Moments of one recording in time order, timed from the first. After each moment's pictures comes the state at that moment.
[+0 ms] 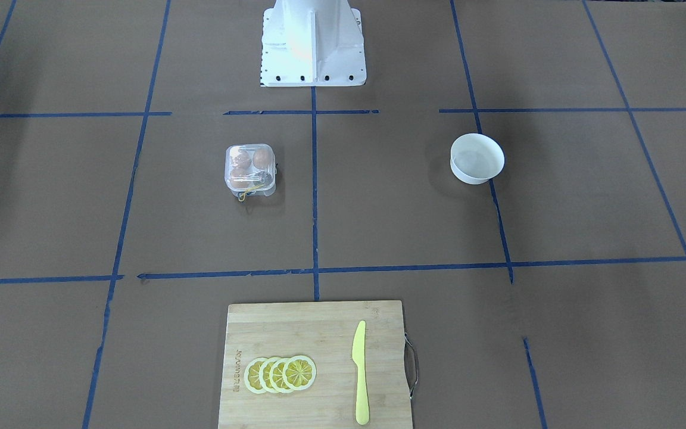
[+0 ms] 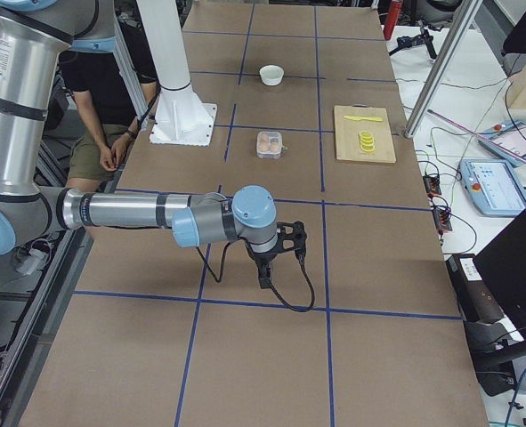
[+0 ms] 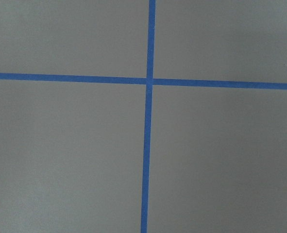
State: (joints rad) left arm -1.50 -1.52 -1.73 -1.52 -2.33 -0.08; right arm 1.51 -1.85 1.87 -1.38 2.39 0.12
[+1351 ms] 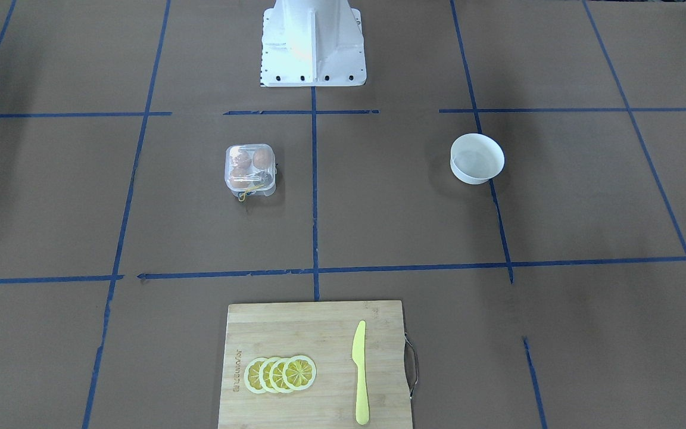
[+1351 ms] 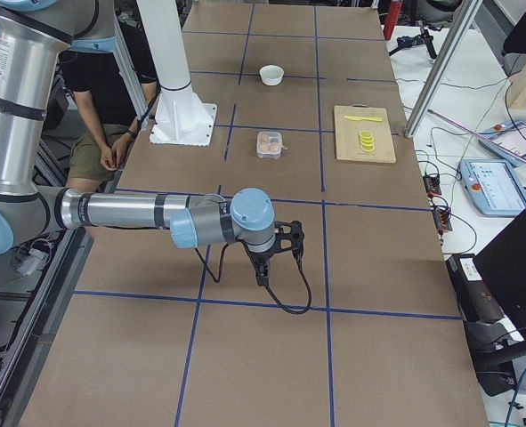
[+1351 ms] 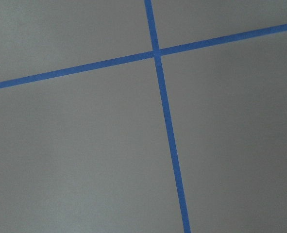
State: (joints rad) left arm -1.51 -1.46 -1.76 -1.51 -2.29 0.12; right arm 1.51 -1.86 1.87 -1.38 2.45 0.12
